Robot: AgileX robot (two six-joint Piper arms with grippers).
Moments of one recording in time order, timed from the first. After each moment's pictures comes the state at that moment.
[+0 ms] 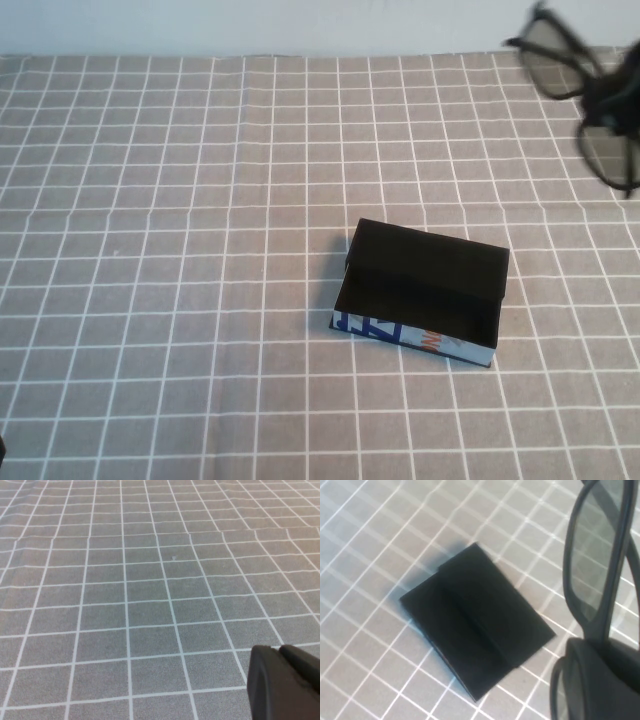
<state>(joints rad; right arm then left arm) 0.27 1.34 -1.52 0.24 1.11 -0.37 -0.11 -0.02 0.02 -0.12 0.36 0.08</state>
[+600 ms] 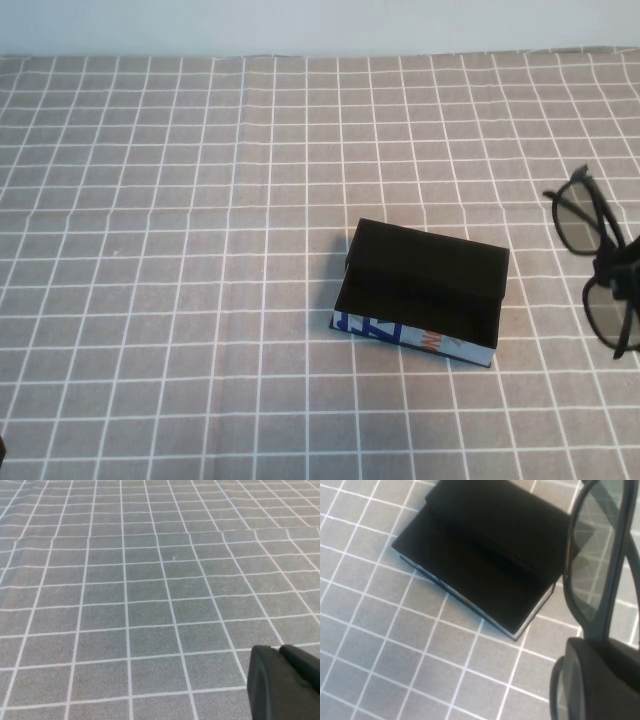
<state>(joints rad) 0.17 1.12 -0.91 0.42 0.81 -0.35 -0.11 -0.02 0.02 -0.12 0.36 0.08</state>
